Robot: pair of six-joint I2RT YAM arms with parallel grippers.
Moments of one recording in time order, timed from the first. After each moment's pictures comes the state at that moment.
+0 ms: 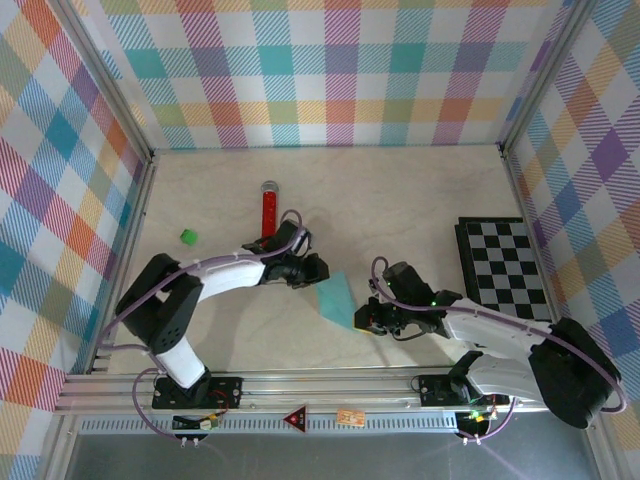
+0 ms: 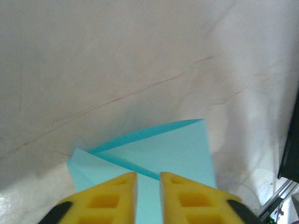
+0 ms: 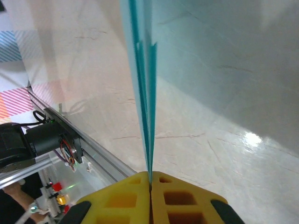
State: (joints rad) left arm -0.66 1.64 0.92 -0.20 0.33 -0.83; right arm 0.75 1.13 0.45 -0.21 -0.55 0.90
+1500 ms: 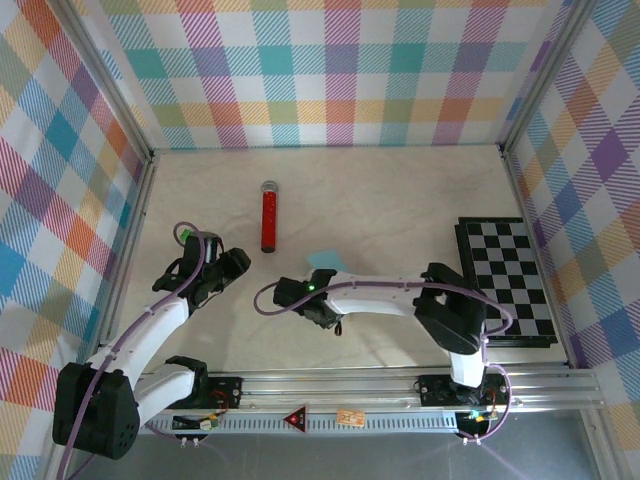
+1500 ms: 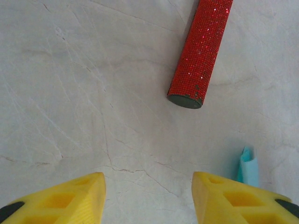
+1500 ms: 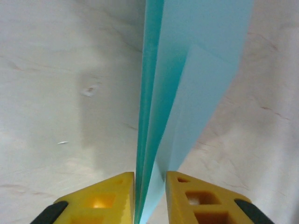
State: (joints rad) left arm -0.21 1.04 0.59 -0.37 0.07 -0.81; right arm 1.21 1.86 1.30 -0.97 0.43 0.44
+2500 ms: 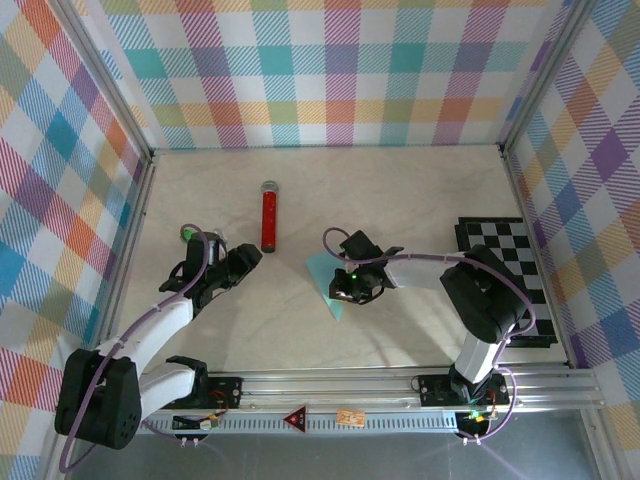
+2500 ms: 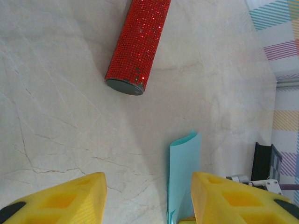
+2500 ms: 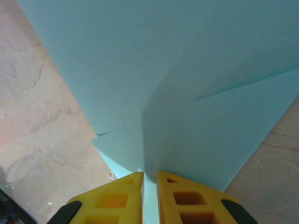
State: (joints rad) left arm -0.22 1.09 0.51 -0.11 0.28 -0.93; right arm 0.74 1.74 0.89 -0.28 -0.38 0.79
